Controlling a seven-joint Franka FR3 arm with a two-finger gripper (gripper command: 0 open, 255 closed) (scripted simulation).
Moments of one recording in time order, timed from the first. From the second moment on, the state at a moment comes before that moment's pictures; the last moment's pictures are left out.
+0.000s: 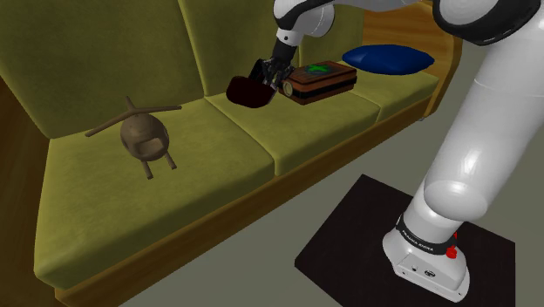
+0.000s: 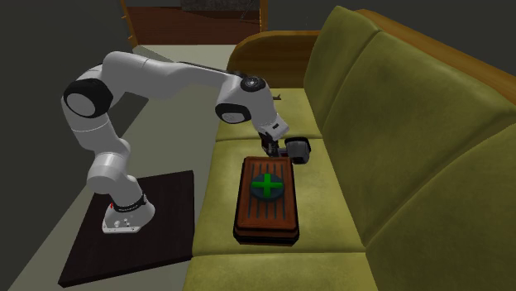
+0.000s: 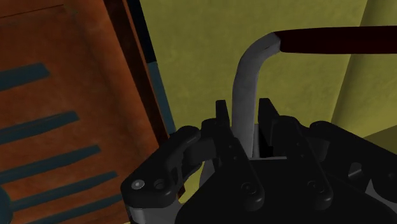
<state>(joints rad) -0.03 0.04 -0.20 -1.88 0.31 2.17 0.01</state>
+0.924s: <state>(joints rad) -0.03 0.02 -0.20 -1.81 0.29 2.07 0.03</state>
